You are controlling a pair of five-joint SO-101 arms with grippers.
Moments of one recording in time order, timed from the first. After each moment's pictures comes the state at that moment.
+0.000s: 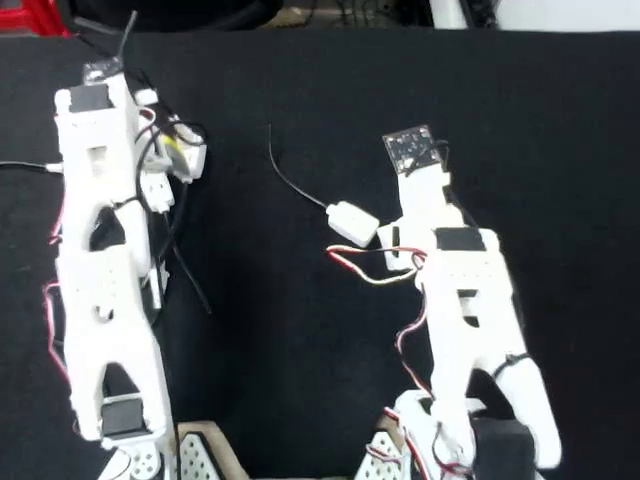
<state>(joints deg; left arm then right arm) -14.5 50.8 -59.1 101.0 7.7 -0.1 -25.0 49.5 47.1 15.3</state>
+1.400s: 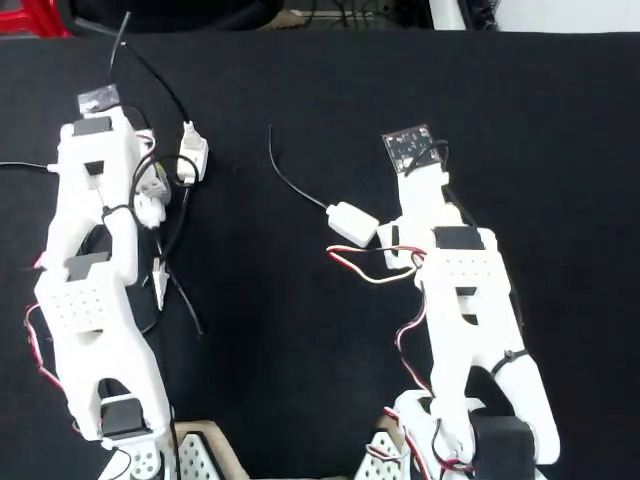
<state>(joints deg) -14.9 35.9 -23.5 78.8 9.8 -0.1 -24.3 49.5 46.1 15.3</state>
